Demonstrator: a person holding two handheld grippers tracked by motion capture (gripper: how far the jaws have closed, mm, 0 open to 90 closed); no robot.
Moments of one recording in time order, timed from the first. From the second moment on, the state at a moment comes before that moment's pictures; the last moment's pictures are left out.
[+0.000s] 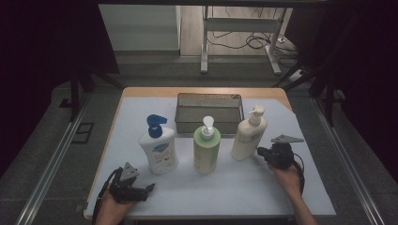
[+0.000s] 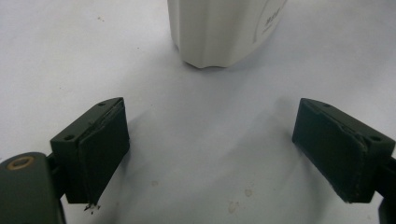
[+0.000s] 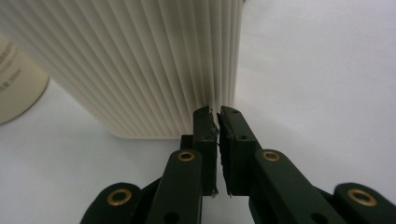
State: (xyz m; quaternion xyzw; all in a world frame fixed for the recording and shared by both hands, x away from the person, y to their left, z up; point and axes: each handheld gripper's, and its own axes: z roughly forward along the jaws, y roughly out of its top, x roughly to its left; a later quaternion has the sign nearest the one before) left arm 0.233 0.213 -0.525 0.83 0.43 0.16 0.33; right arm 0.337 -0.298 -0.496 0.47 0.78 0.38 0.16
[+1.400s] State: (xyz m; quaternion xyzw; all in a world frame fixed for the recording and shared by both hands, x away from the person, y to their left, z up) left arm 0.233 0.213 -0.525 0.83 0.43 0.16 0.33; right arm 0.347 -0.299 -0.498 0.48 0.77 0.39 0.15
